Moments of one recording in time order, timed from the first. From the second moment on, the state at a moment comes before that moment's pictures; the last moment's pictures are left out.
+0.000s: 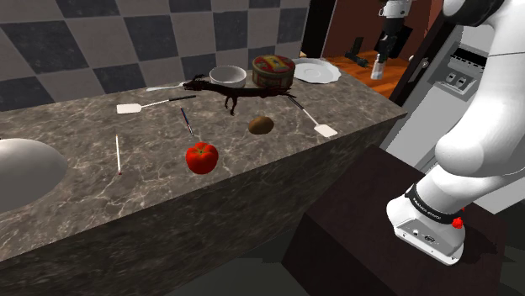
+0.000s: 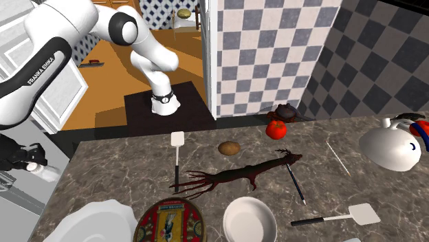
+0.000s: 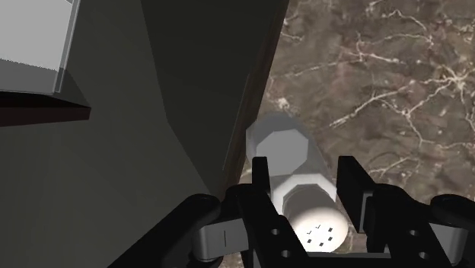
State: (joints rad) arm -0.58 0.50 -0.28 -1.38 0.02 1.66 -0.86
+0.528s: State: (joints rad) arm -0.58 0.53 -0.28 -1.46 0.03 1.76 -0.85
